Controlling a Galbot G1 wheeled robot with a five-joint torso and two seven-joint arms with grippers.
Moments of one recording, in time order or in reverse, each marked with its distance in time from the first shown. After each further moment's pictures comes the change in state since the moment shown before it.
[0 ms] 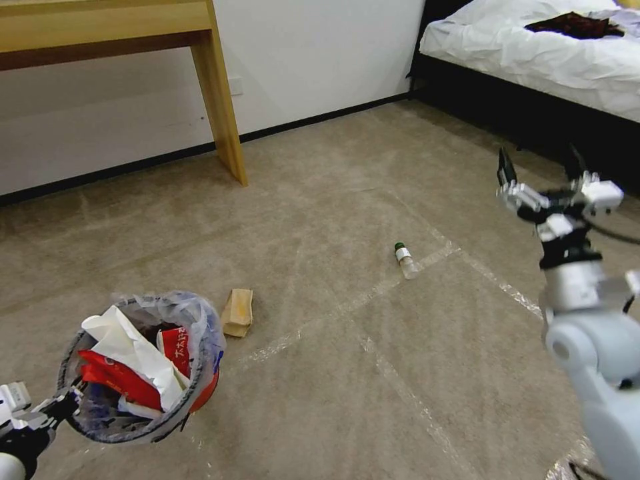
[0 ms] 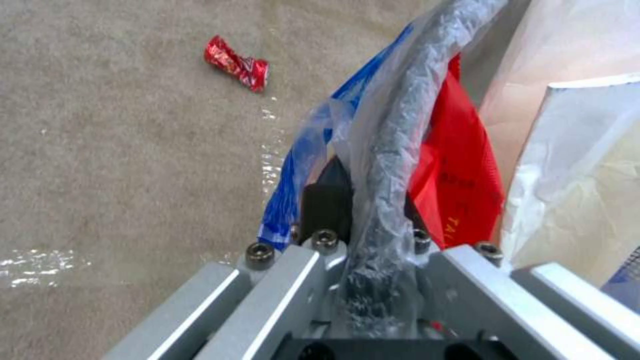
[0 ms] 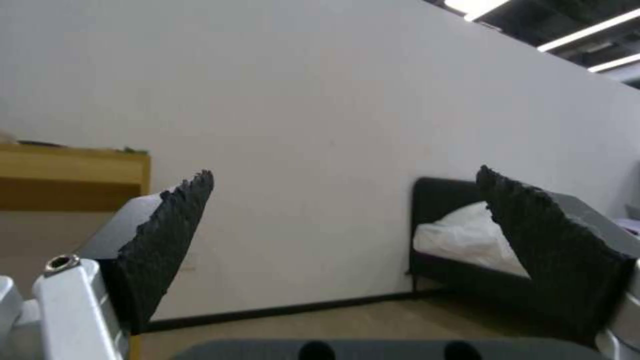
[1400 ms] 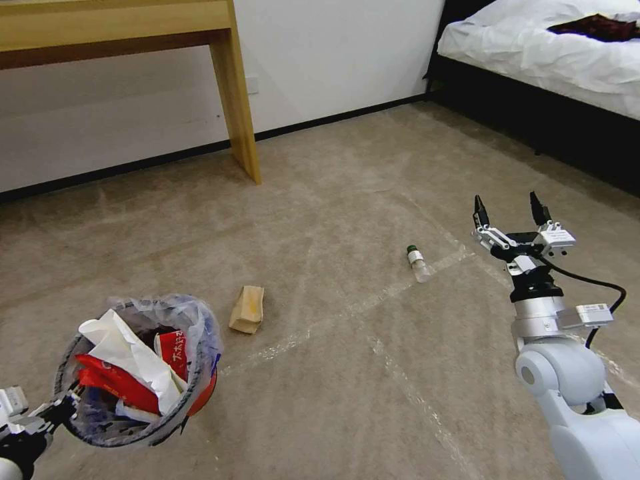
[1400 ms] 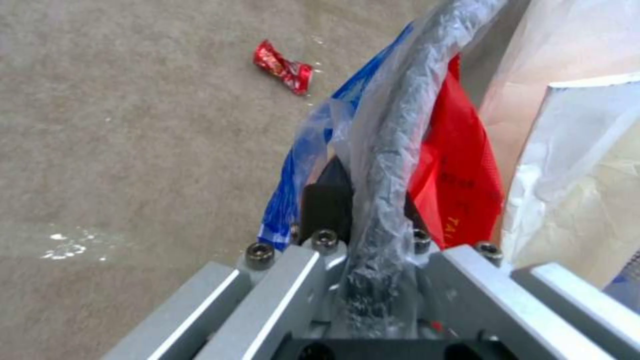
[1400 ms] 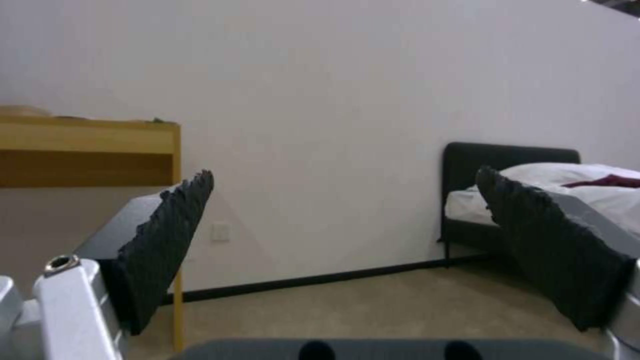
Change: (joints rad) left arm 0.008 -0.006 -0.015 0.009 -0.003 -0.001 0.000; right arm 0.015 0.053 -0.085 -0.080 -0.042 0.027 -0.002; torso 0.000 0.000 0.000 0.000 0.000
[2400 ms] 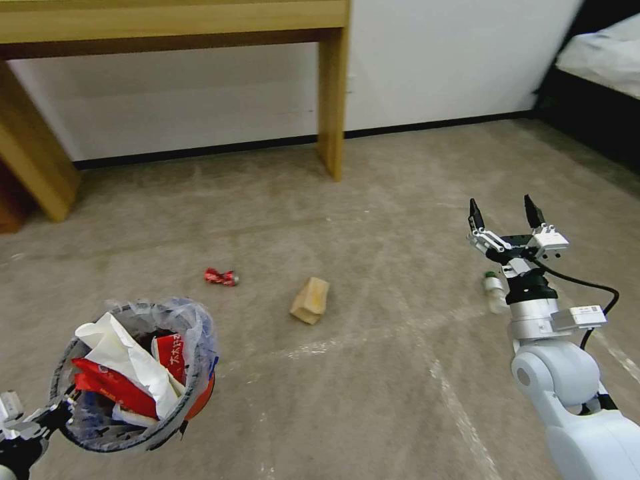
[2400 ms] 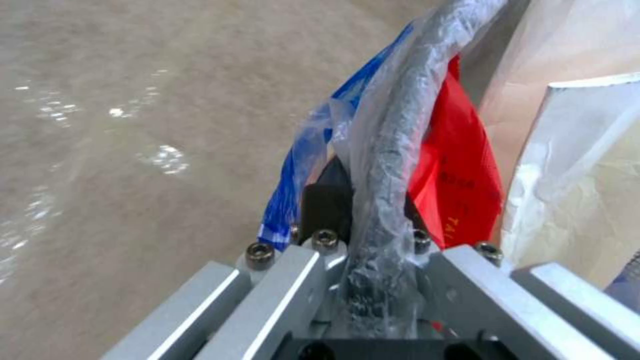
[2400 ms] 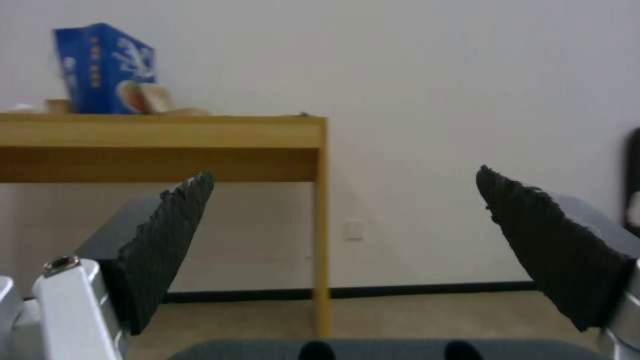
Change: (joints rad) left arm 0.018 -0.013 -0.011 -0.012 0.001 0.000 0.001; right arm 0.002 0.006 -0.014 -0.017 -0.007 0.011 -0.002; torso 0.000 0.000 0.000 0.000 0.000
